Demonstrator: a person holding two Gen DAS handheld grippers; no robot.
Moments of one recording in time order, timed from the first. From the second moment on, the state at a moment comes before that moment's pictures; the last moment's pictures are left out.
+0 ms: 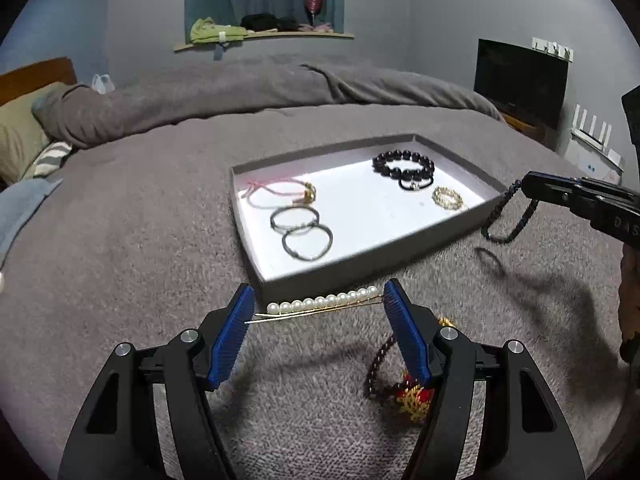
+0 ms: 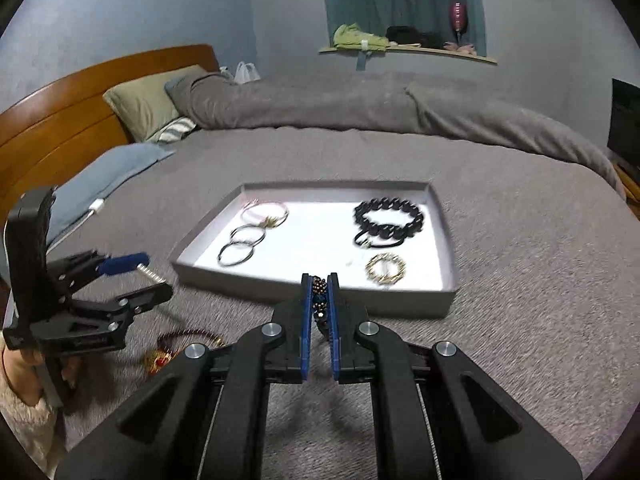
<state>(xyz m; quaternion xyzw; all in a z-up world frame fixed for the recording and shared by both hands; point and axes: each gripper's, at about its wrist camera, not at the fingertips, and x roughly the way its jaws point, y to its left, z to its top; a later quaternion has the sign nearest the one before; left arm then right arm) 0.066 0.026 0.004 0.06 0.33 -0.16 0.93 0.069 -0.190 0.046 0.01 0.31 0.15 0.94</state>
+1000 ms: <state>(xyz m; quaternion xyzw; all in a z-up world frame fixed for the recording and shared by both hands) 0.185 -0.042 -0.021 0.10 0.39 -0.23 0.88 0.172 -0.181 -0.004 0.02 0.40 0.14 0.90</state>
